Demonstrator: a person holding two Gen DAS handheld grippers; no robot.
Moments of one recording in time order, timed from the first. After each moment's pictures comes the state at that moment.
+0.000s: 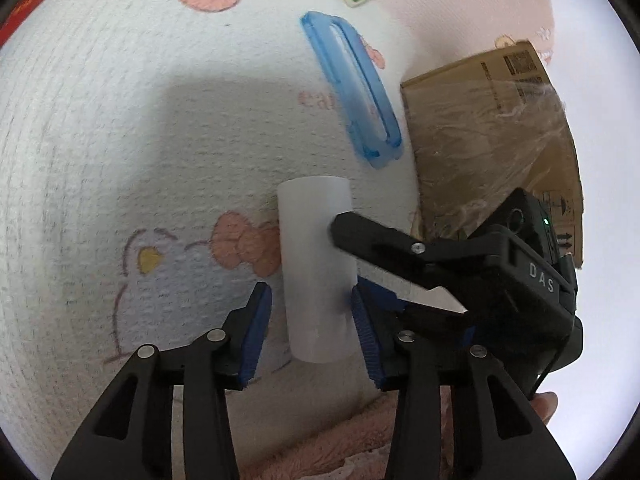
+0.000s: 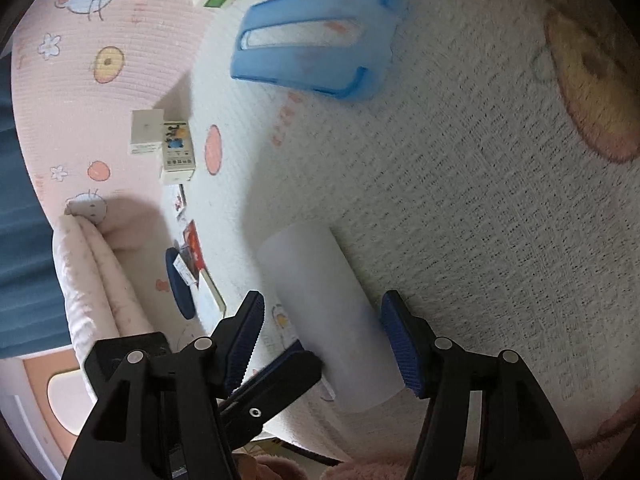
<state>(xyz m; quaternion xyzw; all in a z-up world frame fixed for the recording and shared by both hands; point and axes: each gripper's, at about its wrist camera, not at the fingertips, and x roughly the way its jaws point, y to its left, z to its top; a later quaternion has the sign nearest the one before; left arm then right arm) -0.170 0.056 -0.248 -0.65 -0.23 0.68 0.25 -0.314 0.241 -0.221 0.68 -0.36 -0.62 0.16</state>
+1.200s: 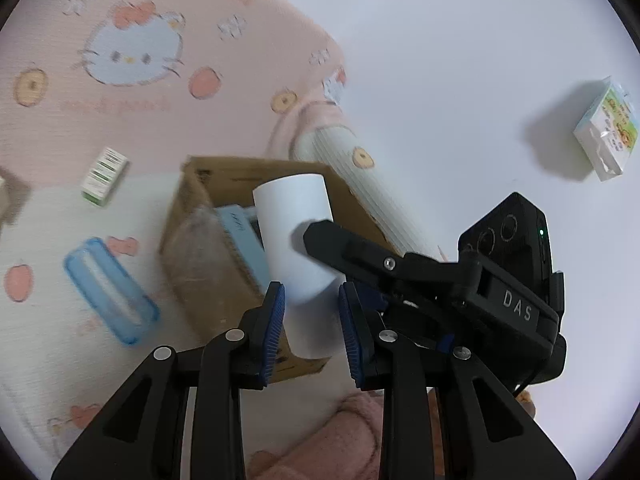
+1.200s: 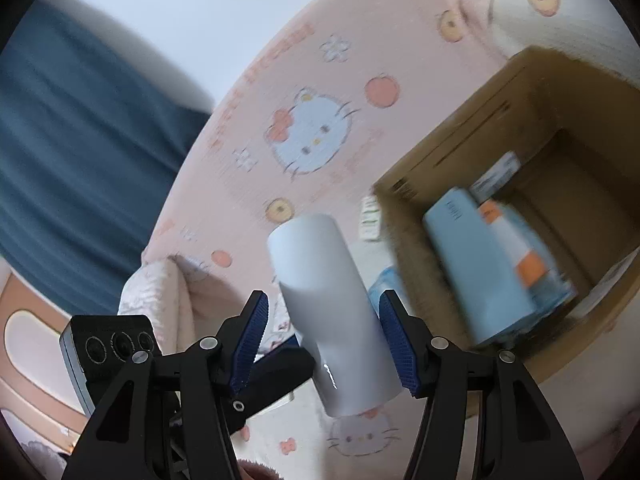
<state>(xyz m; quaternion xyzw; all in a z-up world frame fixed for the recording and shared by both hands) -0.197 0.210 -0.026 -0.43 -0.17 0.78 0.43 -0.333 0.356 0.040 0.41 -0.30 -0.83 0.23</state>
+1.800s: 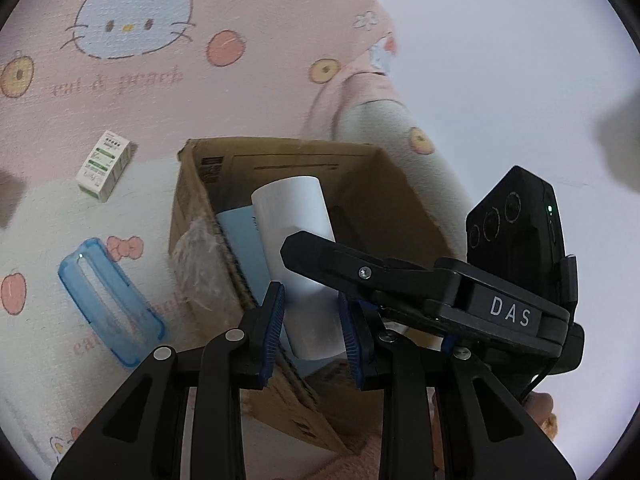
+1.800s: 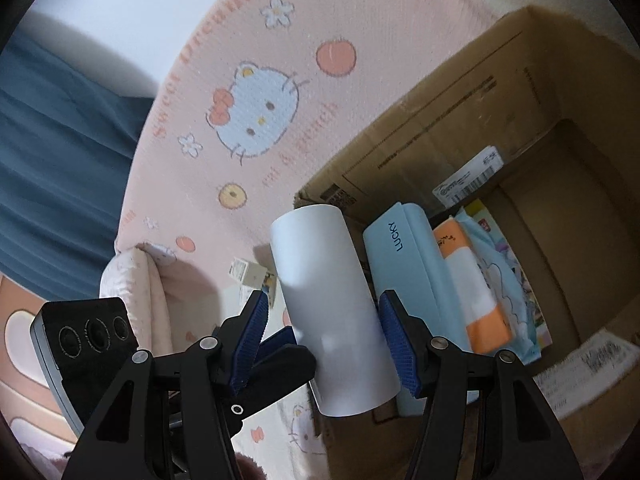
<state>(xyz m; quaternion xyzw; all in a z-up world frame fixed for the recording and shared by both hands) -0.245 0.267 -0.059 -0.49 -0.13 0.79 0.36 -0.417 0.388 -0.012 0.50 -0.28 -0.78 0.24</state>
